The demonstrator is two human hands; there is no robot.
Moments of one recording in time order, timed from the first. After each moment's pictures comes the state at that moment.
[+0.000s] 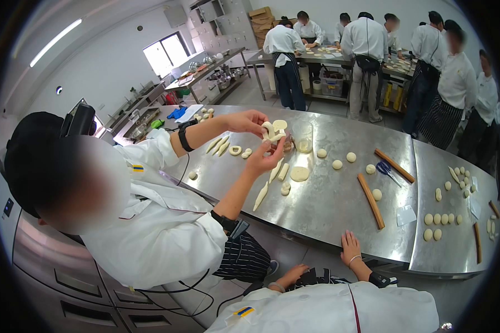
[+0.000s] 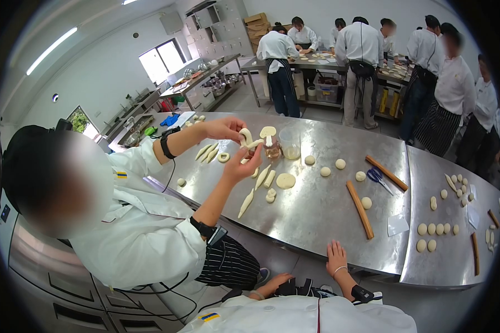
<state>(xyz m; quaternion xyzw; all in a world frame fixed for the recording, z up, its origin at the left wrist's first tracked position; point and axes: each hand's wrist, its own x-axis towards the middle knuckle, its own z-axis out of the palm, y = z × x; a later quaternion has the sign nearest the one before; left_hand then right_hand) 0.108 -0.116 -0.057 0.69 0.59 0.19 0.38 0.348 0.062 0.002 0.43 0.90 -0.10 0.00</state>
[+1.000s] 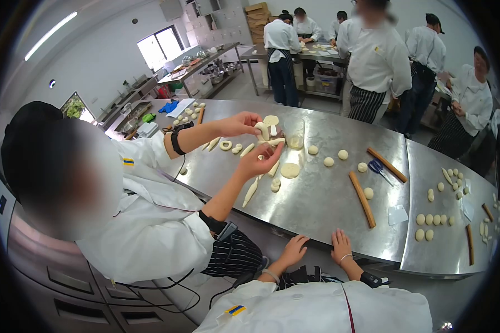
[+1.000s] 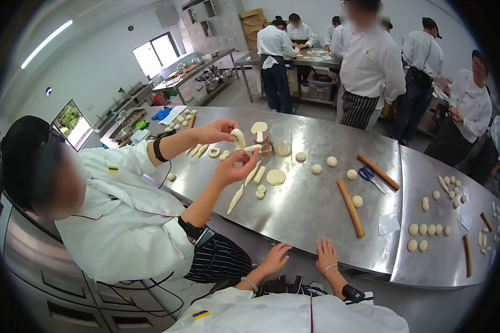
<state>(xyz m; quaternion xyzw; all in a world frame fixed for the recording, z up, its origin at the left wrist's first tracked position) 0.111 -0.040 0.044 0.65 0.63 0.33 0.25 0.349 0.064 -0.002 0.42 0.90 -0.08 0.01</state>
